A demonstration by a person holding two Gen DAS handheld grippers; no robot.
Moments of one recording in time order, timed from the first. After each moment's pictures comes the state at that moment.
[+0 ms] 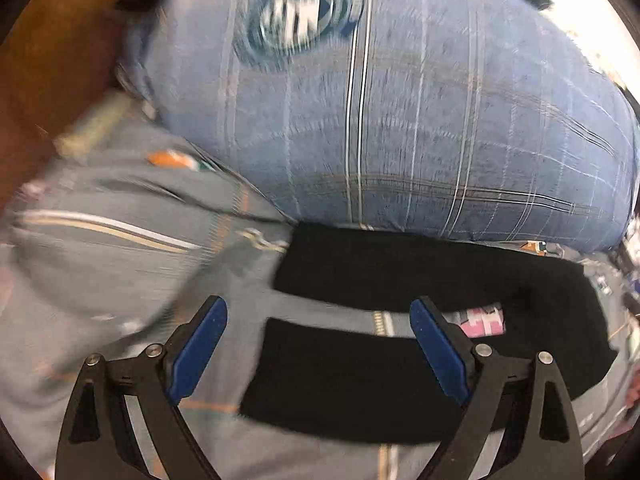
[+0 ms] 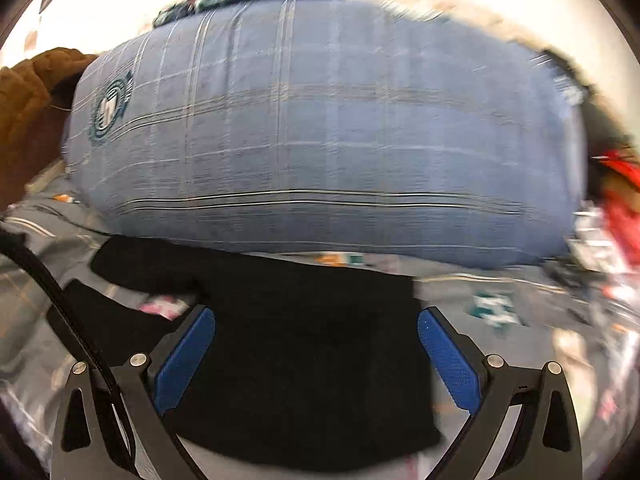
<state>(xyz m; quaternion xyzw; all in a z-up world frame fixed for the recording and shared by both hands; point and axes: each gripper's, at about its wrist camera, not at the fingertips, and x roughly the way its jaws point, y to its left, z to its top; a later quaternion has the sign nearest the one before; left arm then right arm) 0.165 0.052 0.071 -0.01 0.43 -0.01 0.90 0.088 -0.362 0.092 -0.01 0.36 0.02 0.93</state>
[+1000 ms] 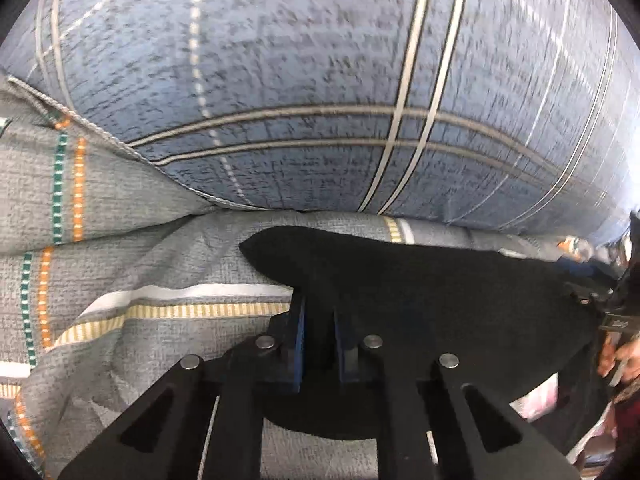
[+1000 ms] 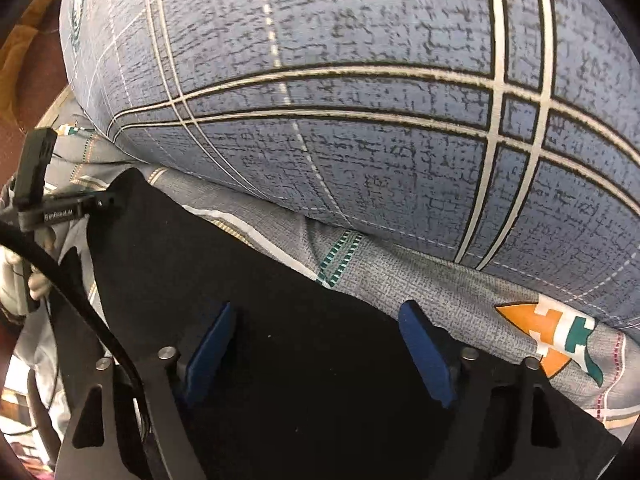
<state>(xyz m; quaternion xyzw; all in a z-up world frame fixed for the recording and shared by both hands) 0.366 0.054 -0.067 -0.04 0.55 -0.10 0.82 0.306 -0.296 -0.048 -0.01 0.55 0.22 0.81</state>
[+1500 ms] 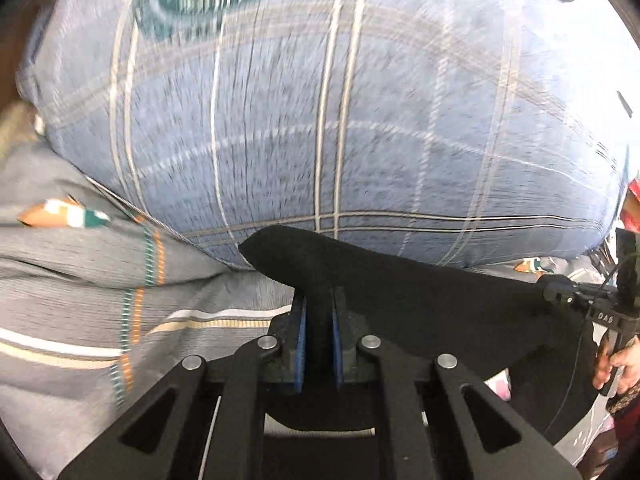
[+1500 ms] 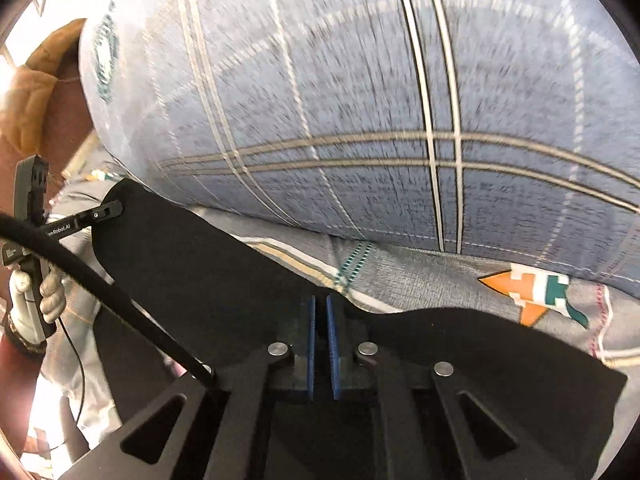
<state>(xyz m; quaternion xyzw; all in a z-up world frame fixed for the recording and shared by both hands) 0.297 0.085 0.093 -0.02 0.45 -0.12 0.88 0.259 -0.330 0.013 0.06 0.49 0.21 0.84</state>
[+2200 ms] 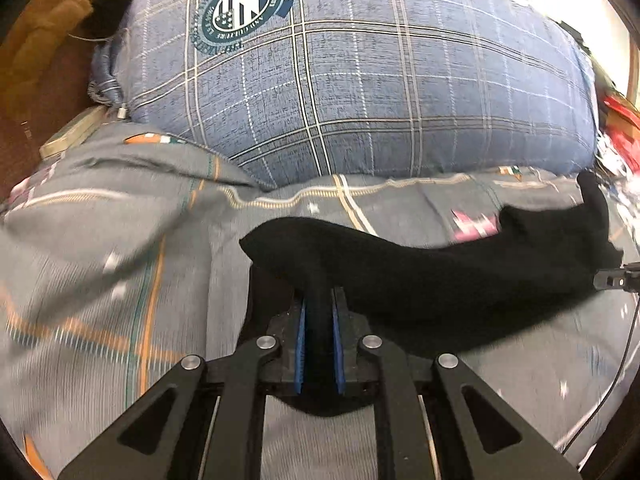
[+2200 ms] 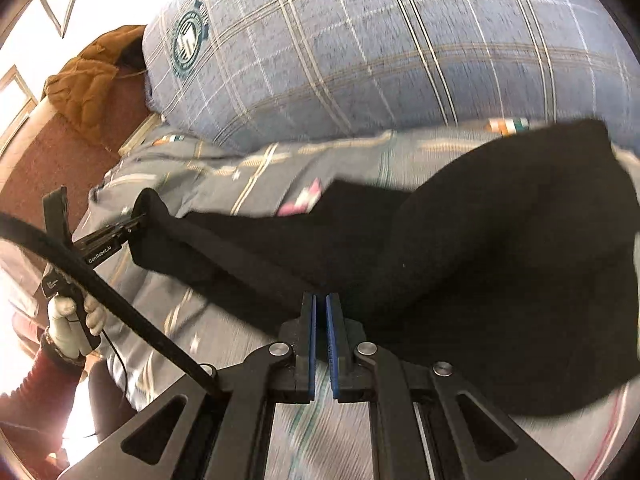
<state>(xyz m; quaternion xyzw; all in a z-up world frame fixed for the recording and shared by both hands) 0.063 0.053 0.072 0.08 0.39 -0.09 0.91 0.027 -0.307 0.004 0.12 0.48 0.21 0.84</state>
